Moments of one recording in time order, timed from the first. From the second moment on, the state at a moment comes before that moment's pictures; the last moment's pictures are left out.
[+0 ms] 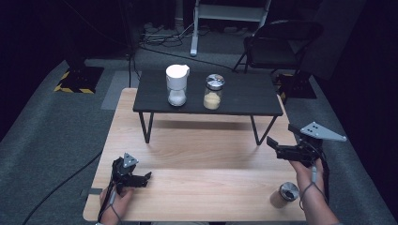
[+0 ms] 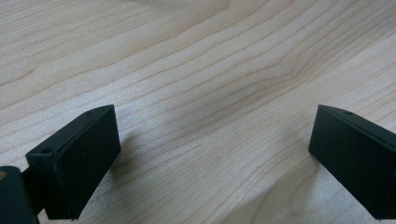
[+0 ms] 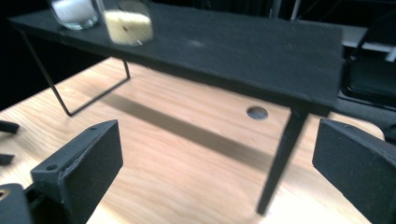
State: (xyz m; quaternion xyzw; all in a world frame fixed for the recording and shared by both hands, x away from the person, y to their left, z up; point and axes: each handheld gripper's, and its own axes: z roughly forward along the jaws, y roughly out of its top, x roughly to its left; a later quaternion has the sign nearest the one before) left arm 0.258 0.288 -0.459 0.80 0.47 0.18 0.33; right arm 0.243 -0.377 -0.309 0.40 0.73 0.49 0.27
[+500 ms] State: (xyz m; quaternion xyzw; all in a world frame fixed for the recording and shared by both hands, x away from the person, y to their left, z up) left arm 0.258 0.288 -0.459 0.80 0.47 0.18 0.33; right arm 0.206 -0.423 -0.346 0.42 0.72 0.48 0.28
